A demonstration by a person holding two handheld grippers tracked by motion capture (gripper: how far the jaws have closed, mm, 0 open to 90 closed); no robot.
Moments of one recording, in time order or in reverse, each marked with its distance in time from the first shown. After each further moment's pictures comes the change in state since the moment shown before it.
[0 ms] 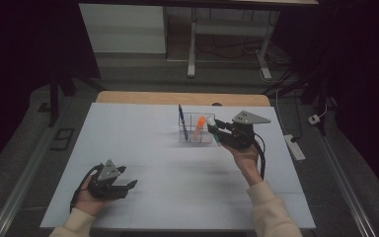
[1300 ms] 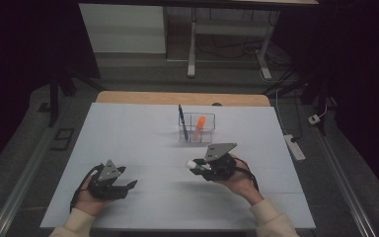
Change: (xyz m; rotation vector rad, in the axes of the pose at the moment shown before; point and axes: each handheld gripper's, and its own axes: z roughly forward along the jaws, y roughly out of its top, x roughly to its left) left arm 0.000 -0.001 0.001 0.009 0.006 0.004; right arm 0.065 -0.046 0.011 0.340 0.318 -0.351
